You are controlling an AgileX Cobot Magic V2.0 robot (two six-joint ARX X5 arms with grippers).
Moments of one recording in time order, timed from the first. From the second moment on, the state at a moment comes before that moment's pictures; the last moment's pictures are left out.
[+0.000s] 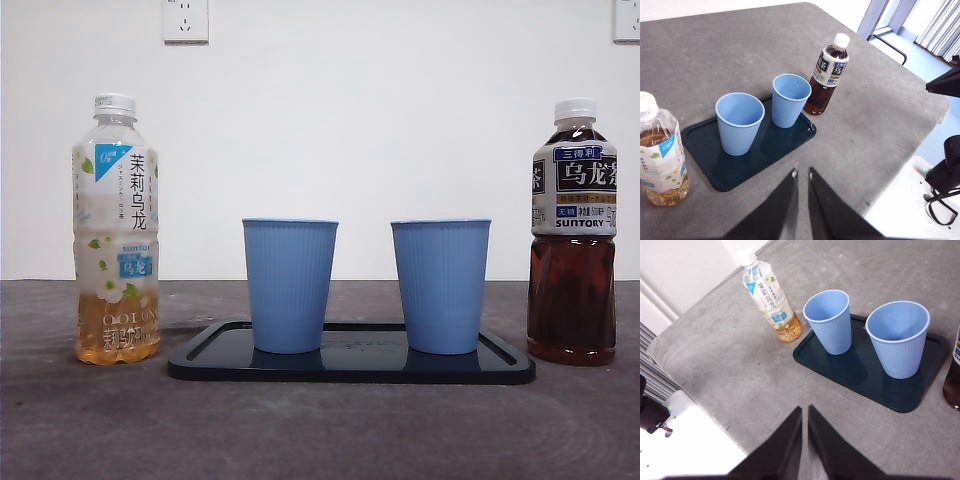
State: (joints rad) left arm -0.58 0.60 1.09 -0.91 0.29 -0.13; right arm 0.39 0.42 0.82 -0.86 -0.45 0.21
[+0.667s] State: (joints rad) left arm -0.29 0.44 0.71 -0.50 0.29 -0.13; right arm 0.39 0.42 0.82 -0.86 -0.45 0.21
